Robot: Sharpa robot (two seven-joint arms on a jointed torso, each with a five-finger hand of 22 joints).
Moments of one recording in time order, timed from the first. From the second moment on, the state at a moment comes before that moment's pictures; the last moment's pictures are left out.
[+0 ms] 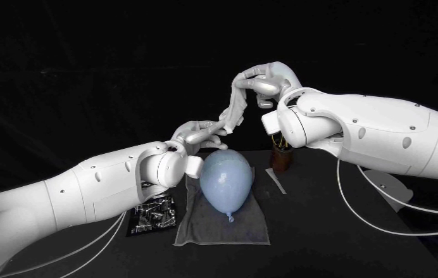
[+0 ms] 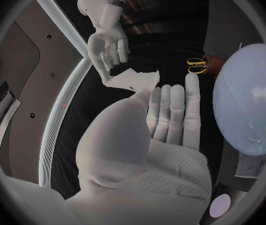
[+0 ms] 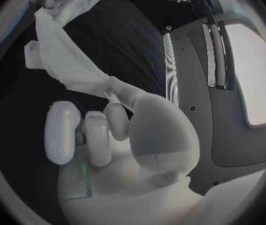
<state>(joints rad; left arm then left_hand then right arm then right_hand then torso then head) 1.13 -0.61 -0.03 1.34 0.04 -0.30 0.23 1.53 0.03 0.23 0.23 0.05 0.90 0.12 0.43 0.20 0.87 0.10 0.73 0.17 0.82 0.06 1.18 0.55 0.17 0.98 0.16 0.64 0.40 1.46 -0.66 -0.15 1.51 -0.35 -0.73 0.07 1.21 0.00 0.59 -0.22 0.04 1.00 0.08 0.49 0.45 1.44 0.01 1.29 1.31 1.46 -0.06 1.57 1.31 0.05 1.46 0.05 1.33 1.31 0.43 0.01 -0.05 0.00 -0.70</state>
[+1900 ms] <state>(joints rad) 1.13 -0.65 -0.03 1.34 0.02 -0.31 0.19 1.30 -0.17 0.40 0.19 0.05 0.79 0.19 0.38 0.26 0.89 0.13 0.61 0.15 0.82 0.08 1.16 0.55 0.16 0.93 0.16 0.70 0.45 1.47 -0.74 -0.14 1.50 -0.37 -0.69 0.06 1.21 0.00 0.59 -0.22 0.04 1.00 0.08 0.49 0.45 1.44 0.01 1.29 1.31 1.46 -0.06 1.57 1.31 0.05 1.46 0.04 1.34 1.31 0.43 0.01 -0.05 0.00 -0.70</state>
